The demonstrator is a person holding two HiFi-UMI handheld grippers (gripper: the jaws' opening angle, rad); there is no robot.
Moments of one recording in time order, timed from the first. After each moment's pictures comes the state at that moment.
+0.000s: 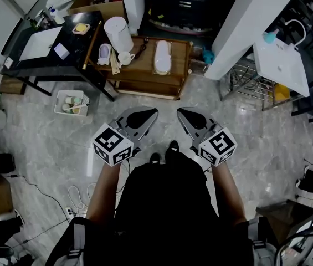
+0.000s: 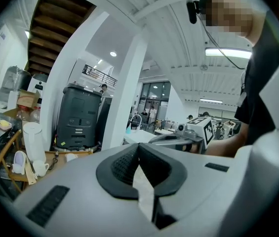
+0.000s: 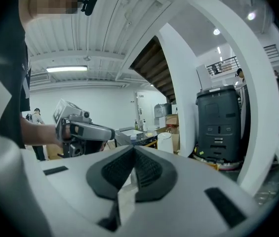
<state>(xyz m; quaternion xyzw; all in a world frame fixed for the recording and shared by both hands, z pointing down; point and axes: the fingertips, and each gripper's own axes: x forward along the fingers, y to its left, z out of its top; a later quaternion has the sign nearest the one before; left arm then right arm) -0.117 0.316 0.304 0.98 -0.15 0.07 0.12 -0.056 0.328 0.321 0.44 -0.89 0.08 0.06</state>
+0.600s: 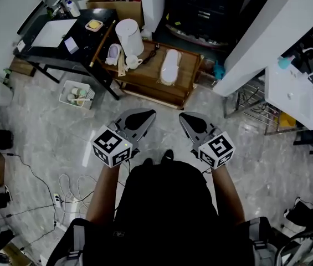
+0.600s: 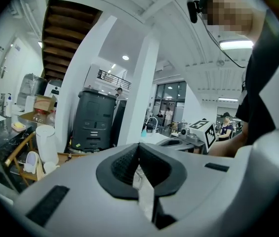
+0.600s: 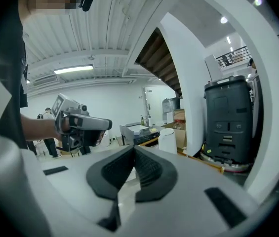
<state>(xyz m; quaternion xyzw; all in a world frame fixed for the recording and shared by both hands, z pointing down) -0.081 0.270 0.302 0.96 -0.25 0.06 0.13 -0.004 0.278 0.338 0.38 -0.92 0.09 0.08</state>
